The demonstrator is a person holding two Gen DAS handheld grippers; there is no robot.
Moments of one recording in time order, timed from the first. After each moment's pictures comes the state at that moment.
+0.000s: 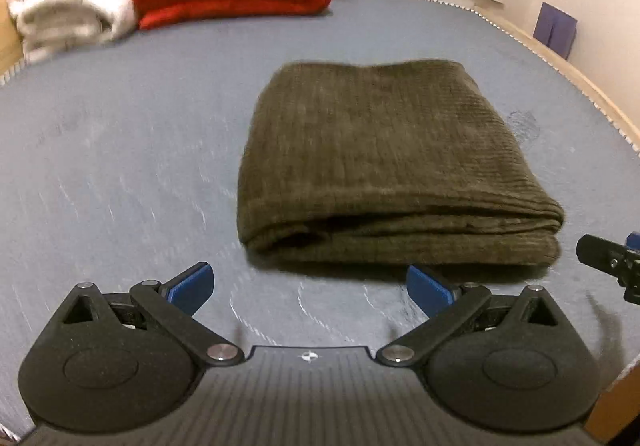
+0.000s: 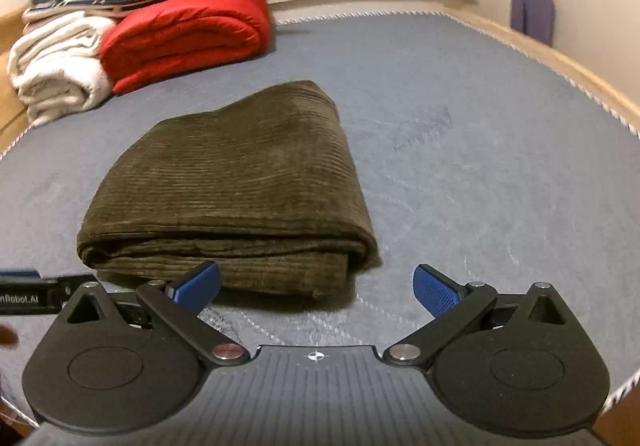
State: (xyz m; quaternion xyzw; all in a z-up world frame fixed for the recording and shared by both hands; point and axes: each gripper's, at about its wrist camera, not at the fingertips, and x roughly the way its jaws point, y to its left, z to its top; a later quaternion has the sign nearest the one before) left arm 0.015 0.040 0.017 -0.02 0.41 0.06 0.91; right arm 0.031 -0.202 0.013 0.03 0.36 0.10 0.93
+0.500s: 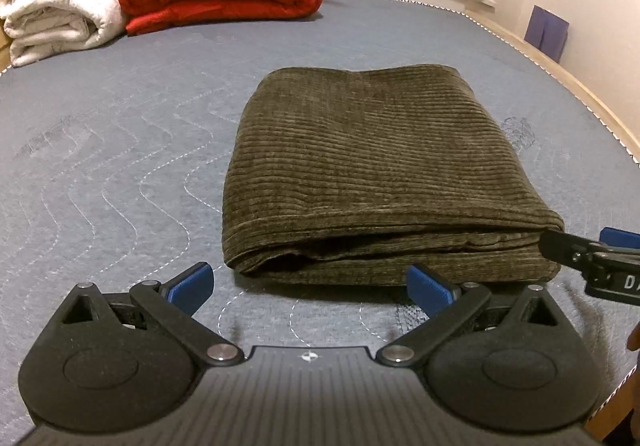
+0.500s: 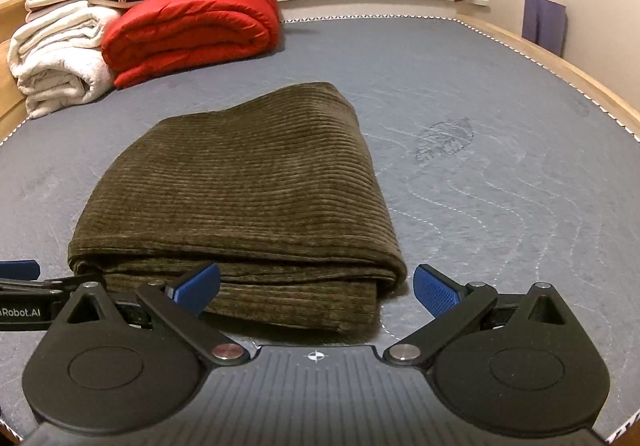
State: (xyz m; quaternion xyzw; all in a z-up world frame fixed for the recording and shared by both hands) left arm 0.029 0.042 0.007 -0.04 0.42 0.04 0.91; right arm 0.060 -0.178 0.005 0.03 0.37 0.10 0.92
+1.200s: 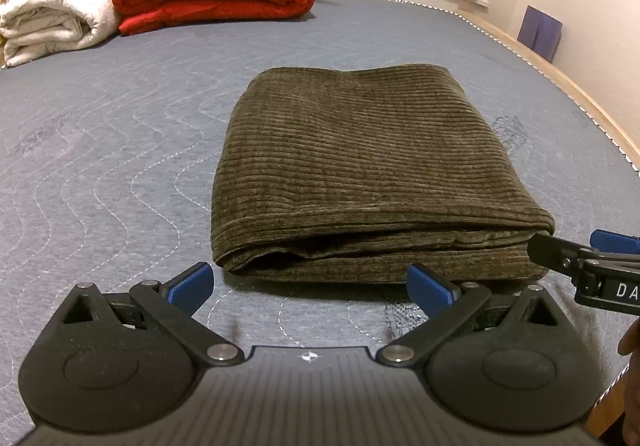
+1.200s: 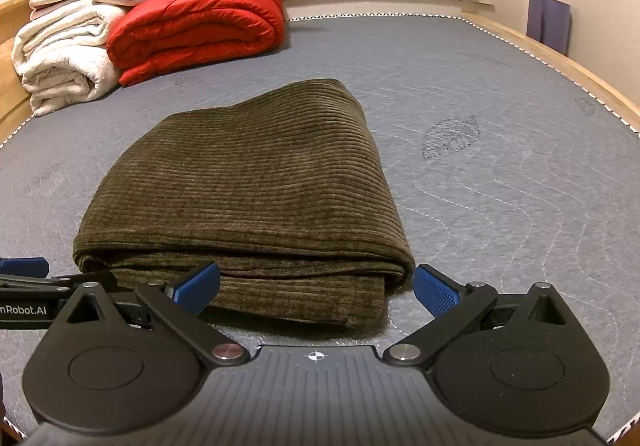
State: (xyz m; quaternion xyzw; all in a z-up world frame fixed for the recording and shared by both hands) left arm 0.027 0.038 0.008 -0.04 0.41 0.03 0.91; right arm 0.057 -0.177 0.004 0.03 0.37 0.11 0.92
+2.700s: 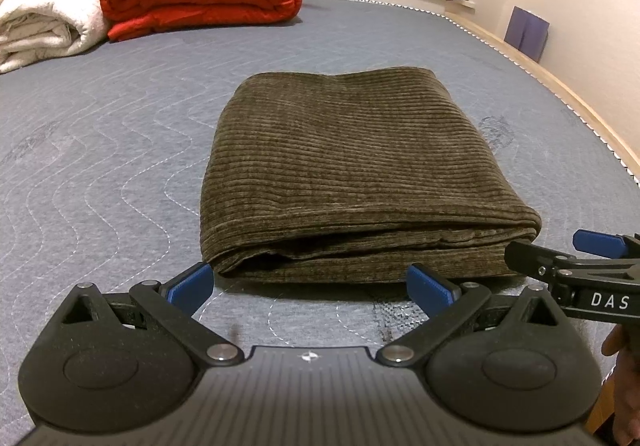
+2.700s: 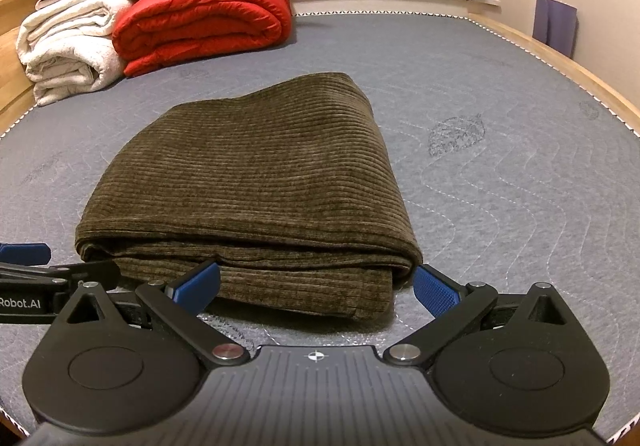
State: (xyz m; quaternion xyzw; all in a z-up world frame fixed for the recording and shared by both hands) left arm 0.025 0.039 0.011 -0.04 0.41 0.01 0.91; right arm 0.054 -0.172 0.002 0.01 0.37 0.11 0.92
